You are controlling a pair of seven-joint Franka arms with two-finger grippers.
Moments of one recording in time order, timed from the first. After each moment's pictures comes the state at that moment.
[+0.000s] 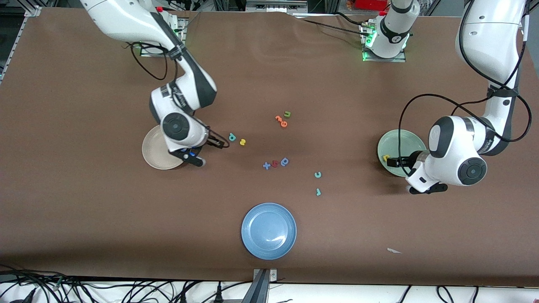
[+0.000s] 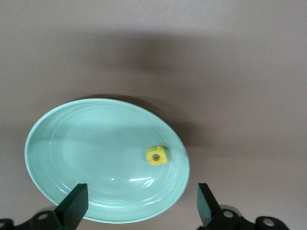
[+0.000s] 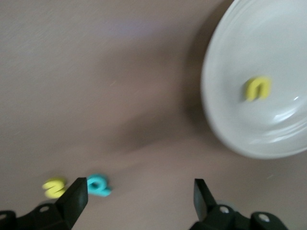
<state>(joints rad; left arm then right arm) -0.02 0.59 -0.04 -1.63 -0.04 1.86 -0.16 0.37 0.54 0.17 -1.79 0.01 2.10 0.95</state>
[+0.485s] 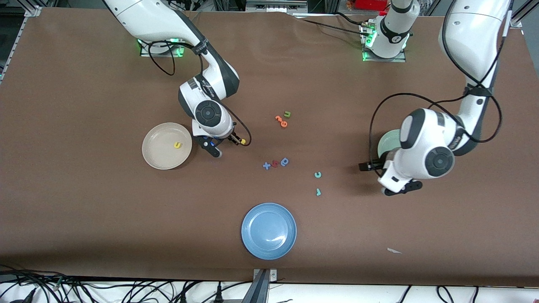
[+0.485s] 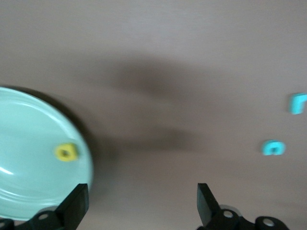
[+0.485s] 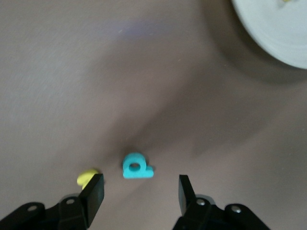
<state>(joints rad) -0.04 0.59 -0.23 -1.63 -0.04 1.99 -0.52 0.46 0.59 0.16 -1.80 0.01 2.21 1.36</state>
